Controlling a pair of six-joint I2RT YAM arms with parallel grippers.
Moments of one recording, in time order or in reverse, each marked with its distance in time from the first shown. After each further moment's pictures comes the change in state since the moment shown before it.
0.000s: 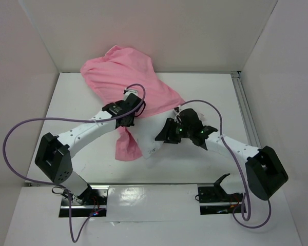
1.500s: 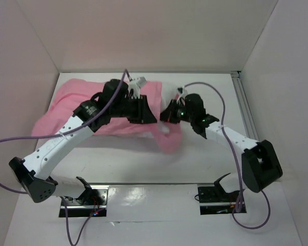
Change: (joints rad) left arm -0.021 -0.235 0.230 0.058 0.879 -0.182; right arm -0.106 0.072 0.196 0.217 -0.019 -0.102
